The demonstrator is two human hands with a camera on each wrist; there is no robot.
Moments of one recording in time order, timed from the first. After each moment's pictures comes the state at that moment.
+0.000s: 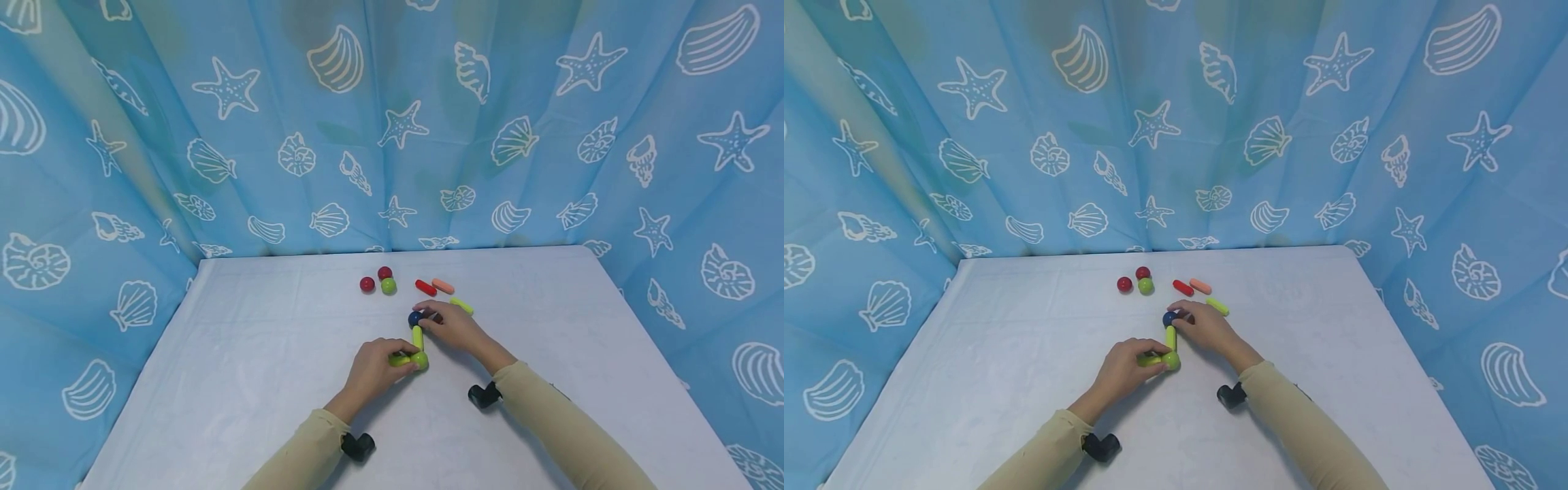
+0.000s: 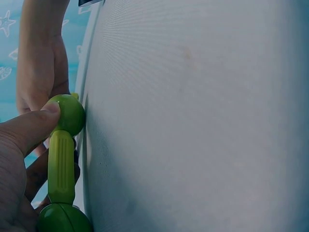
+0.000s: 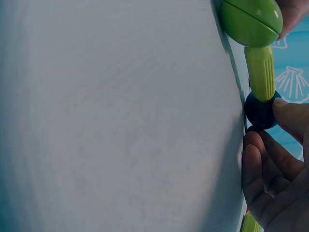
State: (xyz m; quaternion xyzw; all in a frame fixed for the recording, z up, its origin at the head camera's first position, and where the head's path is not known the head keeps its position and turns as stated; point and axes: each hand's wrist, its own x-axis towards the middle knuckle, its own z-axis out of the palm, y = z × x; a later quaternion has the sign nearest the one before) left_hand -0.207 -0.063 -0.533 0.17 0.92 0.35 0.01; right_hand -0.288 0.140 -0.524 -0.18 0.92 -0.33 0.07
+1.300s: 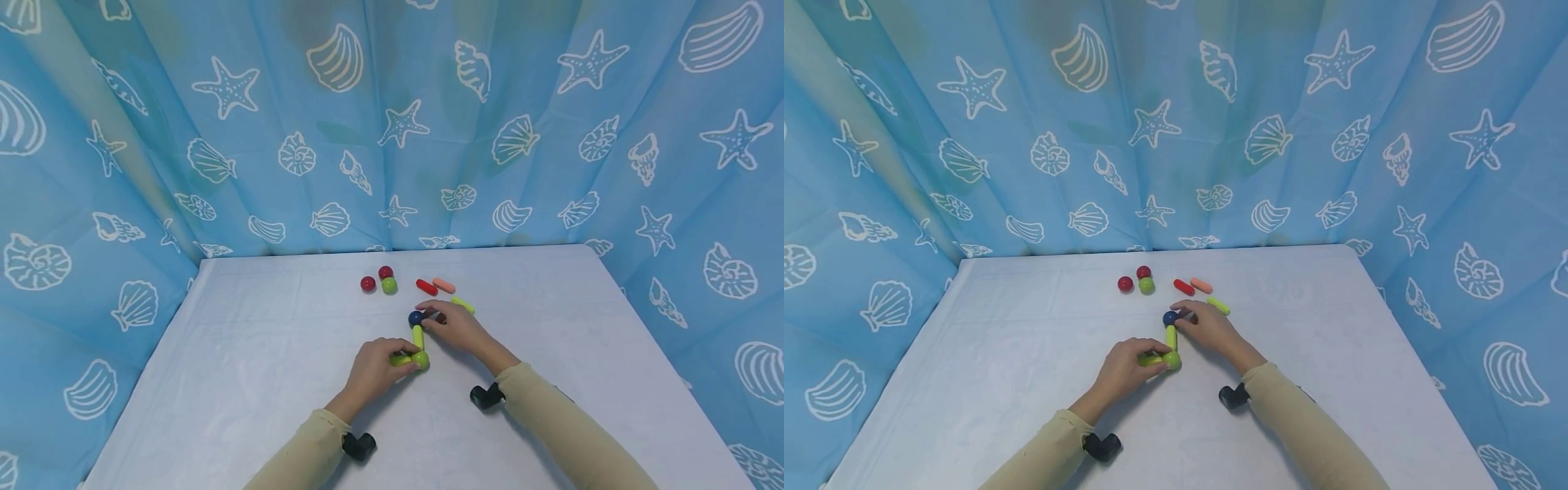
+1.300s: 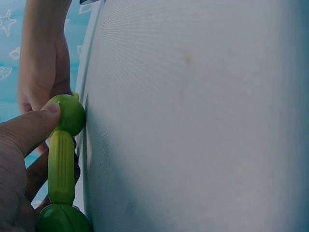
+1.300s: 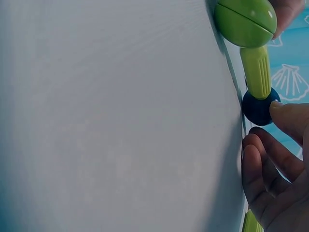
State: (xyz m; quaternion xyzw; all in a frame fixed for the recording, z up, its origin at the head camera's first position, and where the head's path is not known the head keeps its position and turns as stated) left_hand -0.206 -0.063 -0.533 0.17 0.92 0.35 0.01; right_hand -0.288 0.144 -0.528 -0.17 0.92 -0.34 0.07
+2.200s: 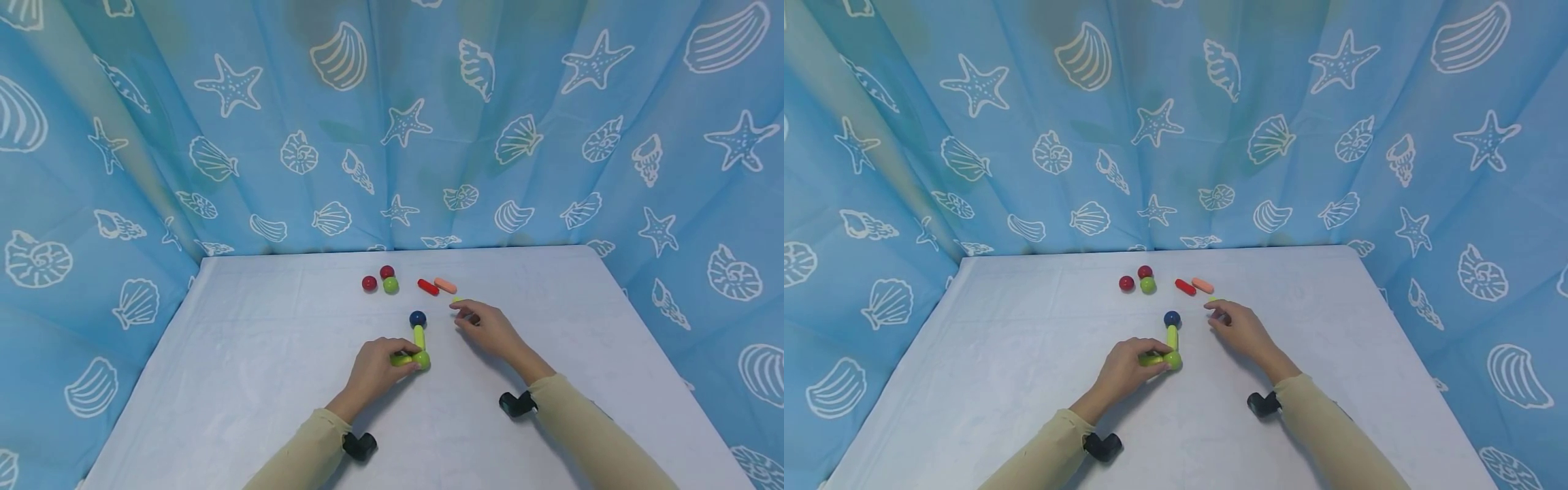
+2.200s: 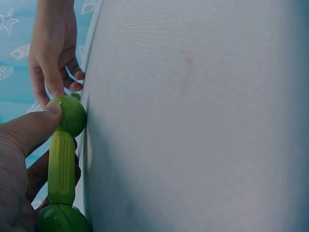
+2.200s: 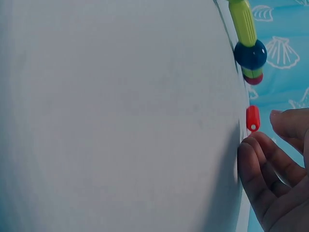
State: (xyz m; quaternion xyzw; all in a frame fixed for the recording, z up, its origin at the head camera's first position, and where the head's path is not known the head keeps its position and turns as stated) left_hand -0.206 -0.063 -0.534 0.16 0.92 0.35 0.02; right_hand -0.279 0.196 -0.530 -0.13 0.93 -0.35 0.03
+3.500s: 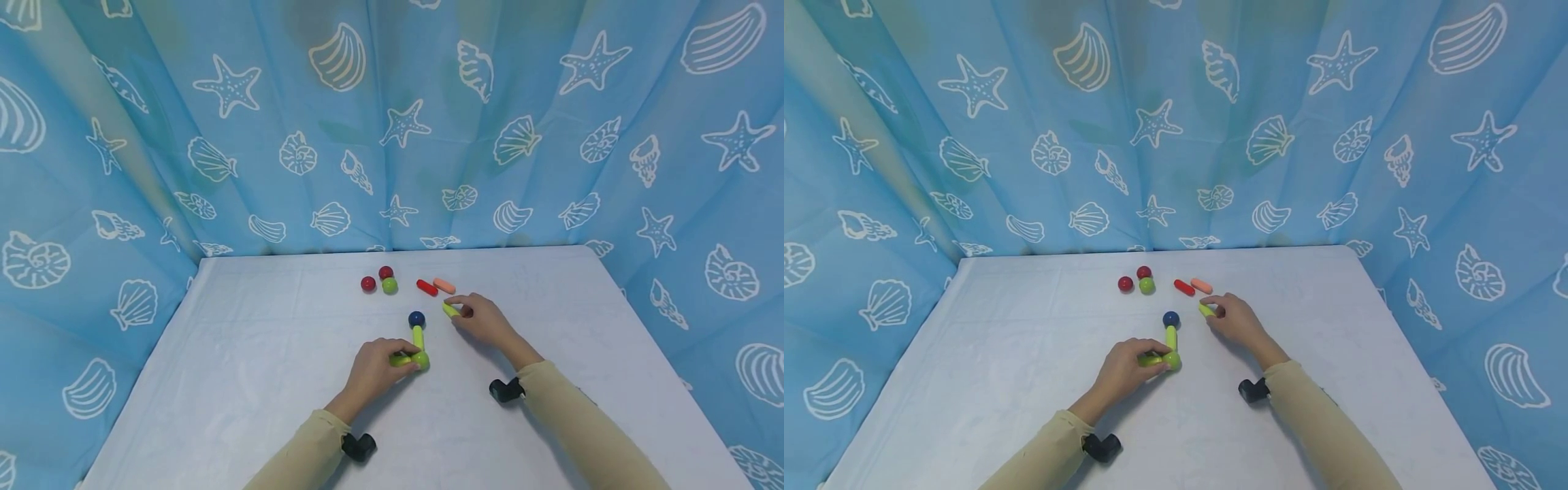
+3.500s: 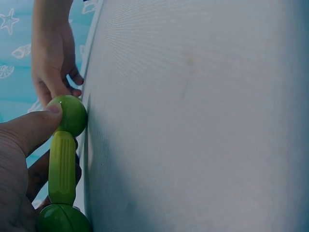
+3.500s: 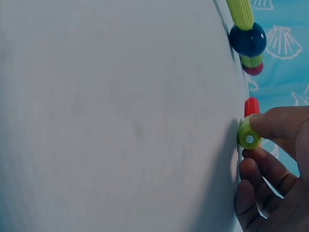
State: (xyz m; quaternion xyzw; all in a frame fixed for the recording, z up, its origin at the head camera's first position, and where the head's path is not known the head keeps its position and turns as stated) left_hand -0.205 -0.063 -0.532 0.15 0.92 0.36 0.02; right_hand -0.300 0.189 -0.525 -0.10 0.95 -0.30 0.07
